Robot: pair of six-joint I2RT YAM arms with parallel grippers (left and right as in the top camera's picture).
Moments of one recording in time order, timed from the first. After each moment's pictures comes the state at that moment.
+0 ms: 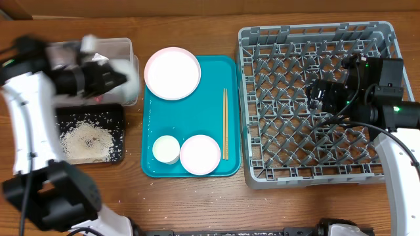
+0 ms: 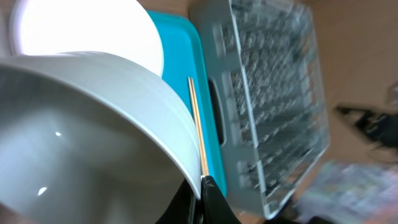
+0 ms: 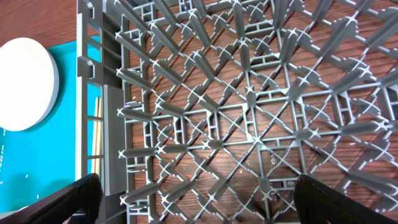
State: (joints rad) left arm 0.31 1.79 1.73 -1.30 0.90 0.22; right arm -0.09 1.32 1.22 -0.86 -0.24 0.12
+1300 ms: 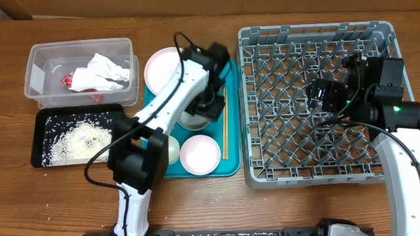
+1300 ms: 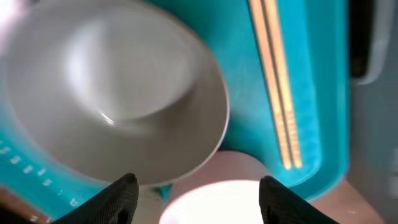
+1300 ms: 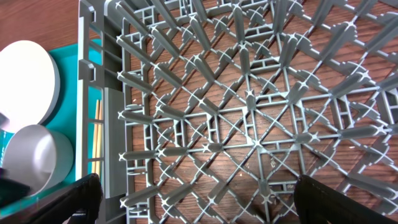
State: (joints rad) left arm -0.48 2.14 1.90 -1.42 0.05 -0.12; right arm -0.09 1.32 1.22 -0.85 -0.24 0.12
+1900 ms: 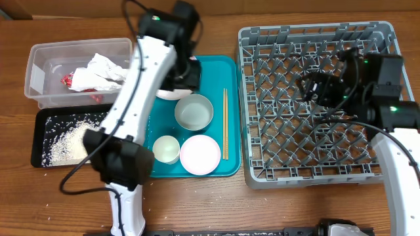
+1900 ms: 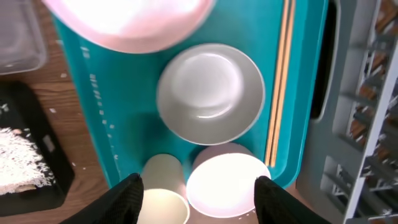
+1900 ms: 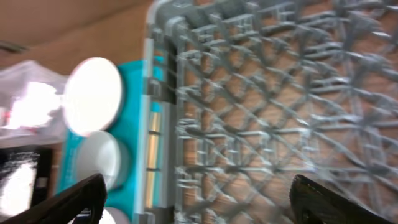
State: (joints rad) left arm -0.30 2.10 2.25 -1.65 0.07 -0.27; right arm -0.04 1.32 1.22 -0.74 -0.41 0.22
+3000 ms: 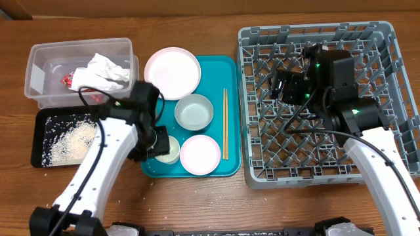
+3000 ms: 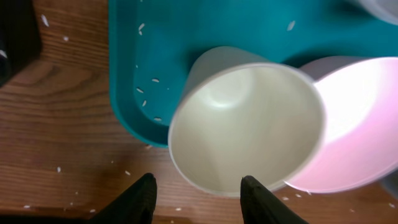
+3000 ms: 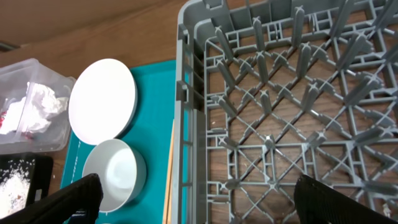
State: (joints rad) left arm -0.20 1.47 1.08 -1.20 0.07 -0.43; right arm 0.22 1.33 1.22 -0.67 -0.15 0.38
